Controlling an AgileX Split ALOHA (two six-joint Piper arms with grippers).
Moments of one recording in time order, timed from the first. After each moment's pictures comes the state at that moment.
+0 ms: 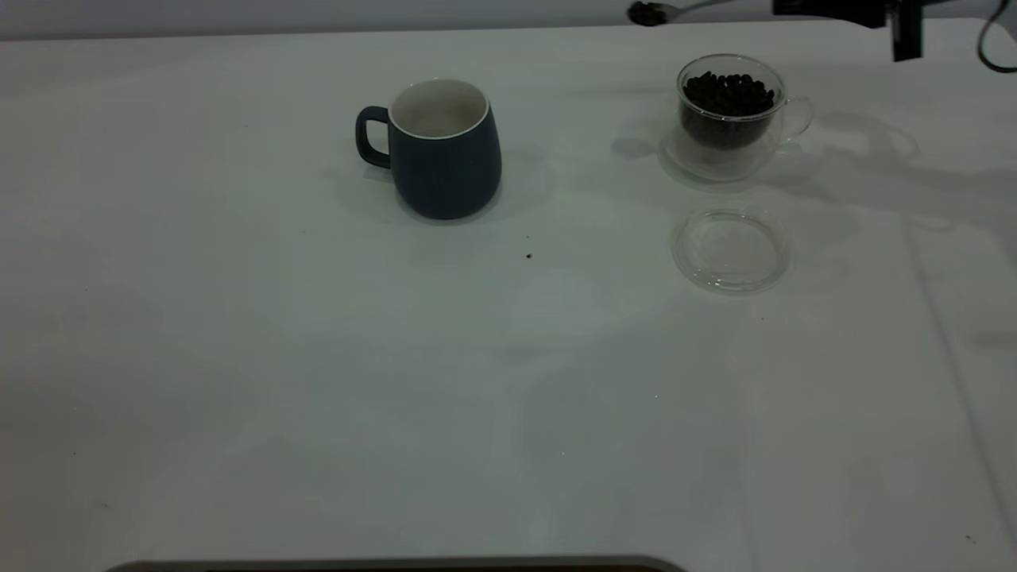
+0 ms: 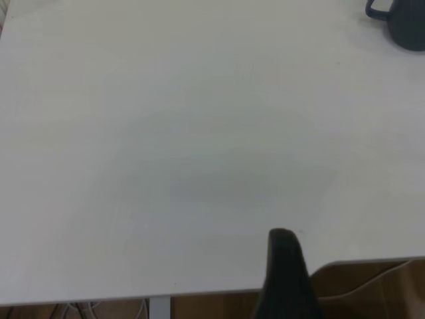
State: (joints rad) left arm -0.05 -0.02 -0.49 0.04 1.13 0.01; right arm -0.16 2.46 -1.58 1.42 1.16 -0.94
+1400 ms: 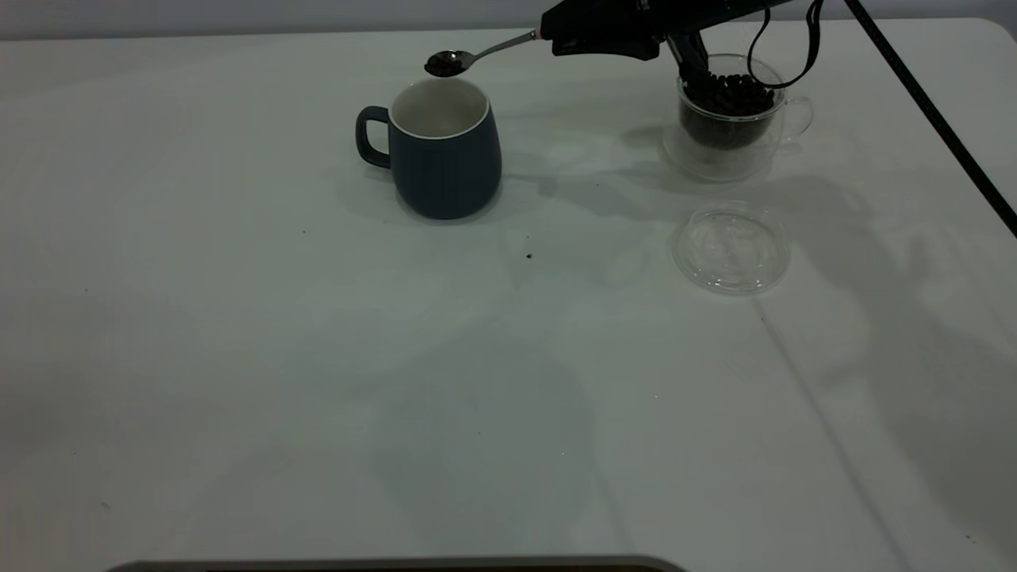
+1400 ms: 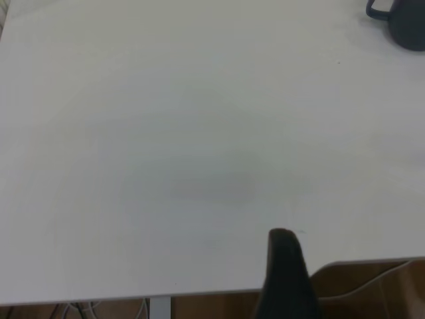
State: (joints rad) left arm -0.05 -0.02 -0.49 0.04 1.13 0.01; right arm 0.19 2.46 -1.58 1.57 0.89 -1.01
